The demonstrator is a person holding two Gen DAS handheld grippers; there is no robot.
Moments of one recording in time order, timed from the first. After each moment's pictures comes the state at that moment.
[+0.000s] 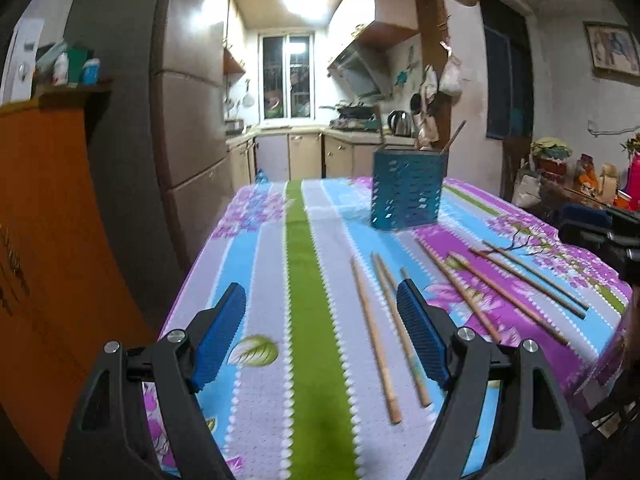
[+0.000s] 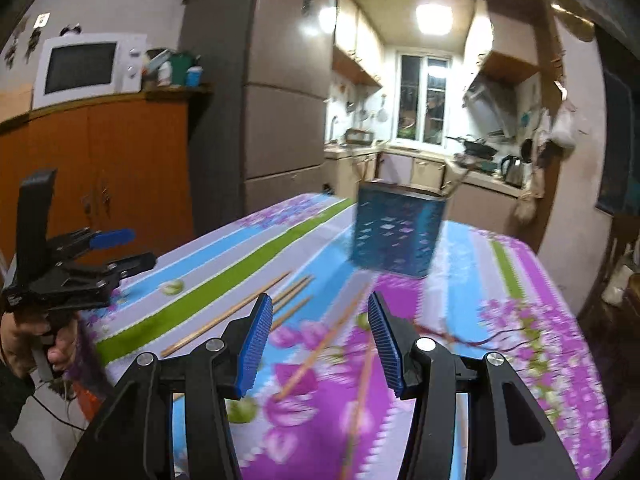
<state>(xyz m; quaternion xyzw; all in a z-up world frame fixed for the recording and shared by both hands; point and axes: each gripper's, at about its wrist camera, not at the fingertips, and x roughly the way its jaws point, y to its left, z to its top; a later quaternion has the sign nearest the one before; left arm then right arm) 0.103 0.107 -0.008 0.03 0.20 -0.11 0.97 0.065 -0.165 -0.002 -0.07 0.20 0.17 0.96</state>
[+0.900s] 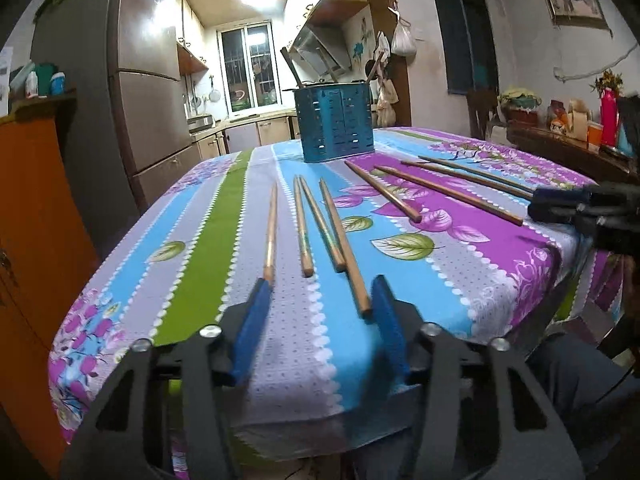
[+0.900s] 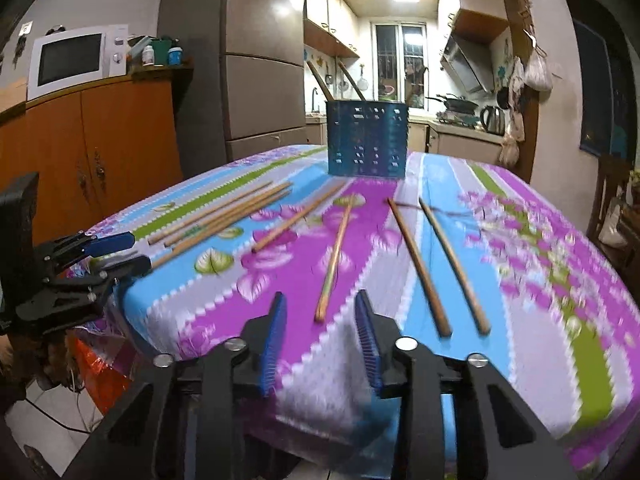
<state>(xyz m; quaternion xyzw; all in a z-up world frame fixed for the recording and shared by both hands) 0.036 0.039 -0.101 0.09 0.22 -0.14 0.96 0.002 -0.208 -0.112 -0.02 0.25 0.16 0.96</state>
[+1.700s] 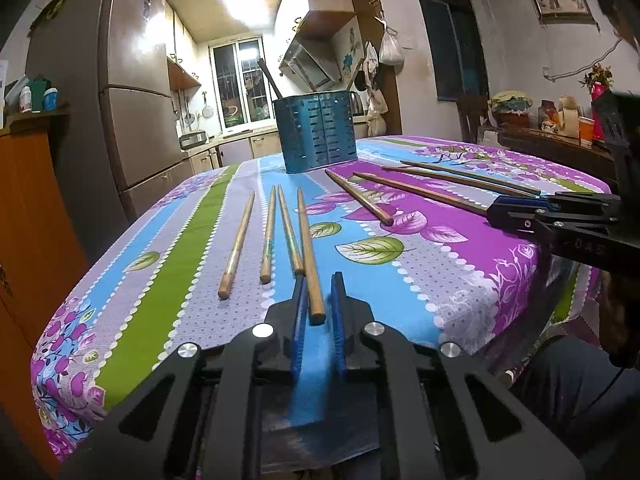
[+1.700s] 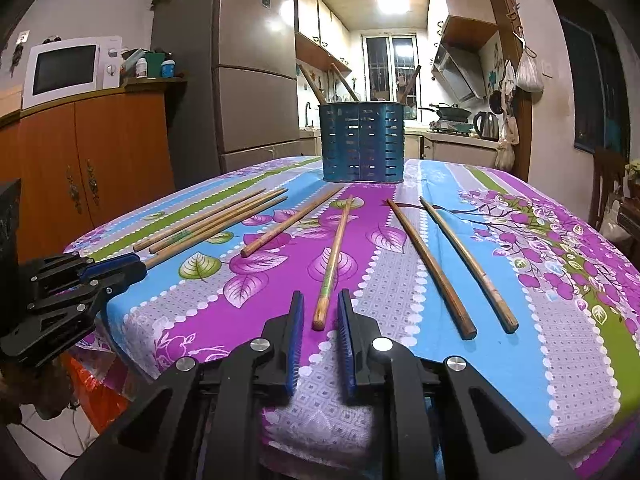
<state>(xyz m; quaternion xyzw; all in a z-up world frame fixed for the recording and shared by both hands) 0.028 0.016 -0.114 0.10 0.19 -0.15 0.96 0.015 -0.204 -0.132 -0.01 0.21 0.15 0.96</state>
